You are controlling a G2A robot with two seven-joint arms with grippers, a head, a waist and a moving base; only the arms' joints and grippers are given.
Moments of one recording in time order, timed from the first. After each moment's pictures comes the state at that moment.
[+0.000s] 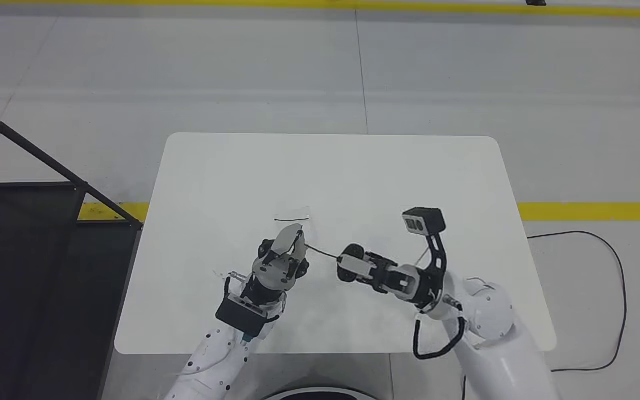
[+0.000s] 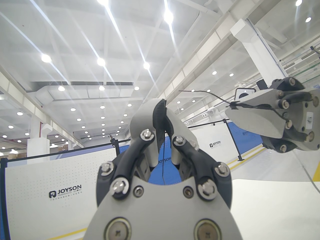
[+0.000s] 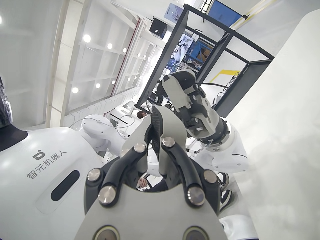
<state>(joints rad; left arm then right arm) 1.29 -1.41 -1.15 -1.42 1.70 0.09 1.31 -1.28 -1.19 1.23 -1.81 0.39 -0.46 0.92</state>
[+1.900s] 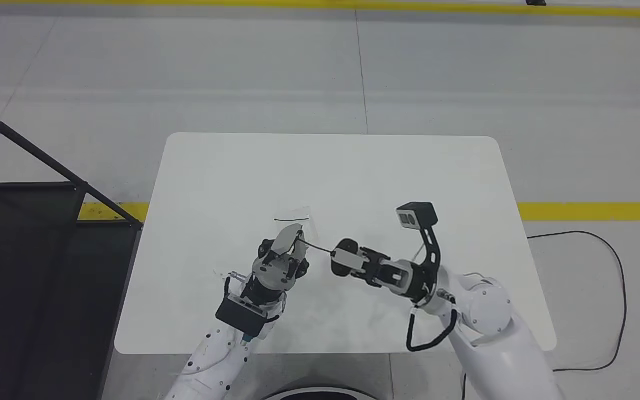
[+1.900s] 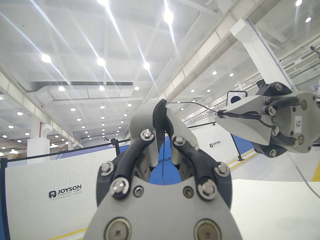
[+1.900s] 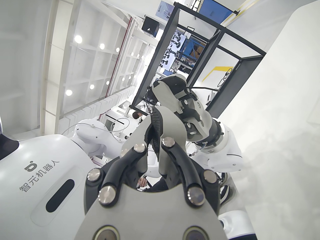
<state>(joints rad) 1.29 -1.41 -1.15 -1.42 1.70 0.09 1.31 -1.25 -1.18 1.20 -1.81 0.35 -0.41 0.87</state>
